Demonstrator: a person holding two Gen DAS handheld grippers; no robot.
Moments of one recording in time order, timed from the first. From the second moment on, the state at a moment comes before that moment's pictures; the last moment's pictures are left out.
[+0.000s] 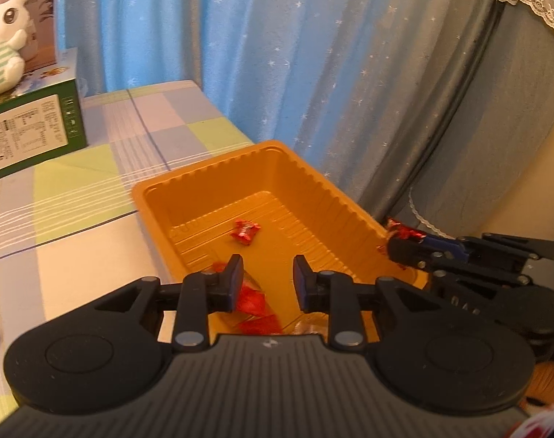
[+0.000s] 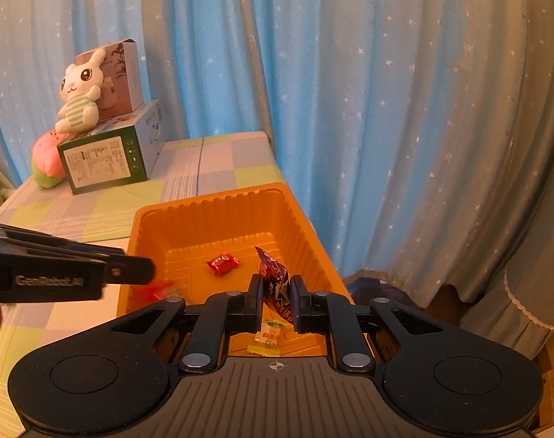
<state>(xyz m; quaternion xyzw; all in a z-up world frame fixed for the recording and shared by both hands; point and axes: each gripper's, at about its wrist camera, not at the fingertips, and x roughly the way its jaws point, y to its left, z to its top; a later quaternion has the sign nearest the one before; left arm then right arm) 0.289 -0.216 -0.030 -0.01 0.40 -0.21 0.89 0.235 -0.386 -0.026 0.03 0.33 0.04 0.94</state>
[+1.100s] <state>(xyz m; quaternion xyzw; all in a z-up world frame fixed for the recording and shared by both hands) 0.220 -0.142 -0.010 -0.04 0.39 -0.14 0.91 0.211 -0.385 0.008 0.12 0.32 0.08 0.94</state>
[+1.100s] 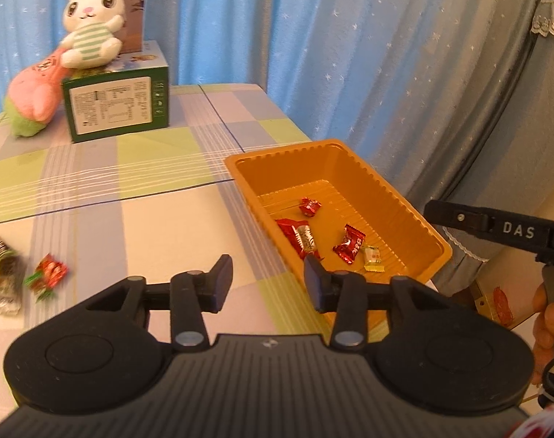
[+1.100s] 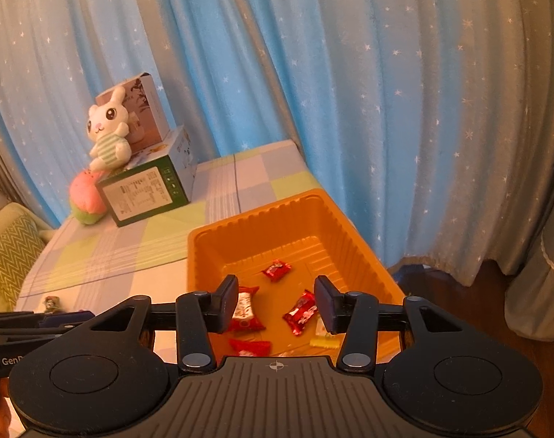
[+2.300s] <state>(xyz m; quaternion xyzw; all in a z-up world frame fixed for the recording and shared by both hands) 0.080 0.029 0.013 -0.09 0.36 0.01 0.93 0.126 -0.233 0.015 0.09 0.35 0.20 0.91</state>
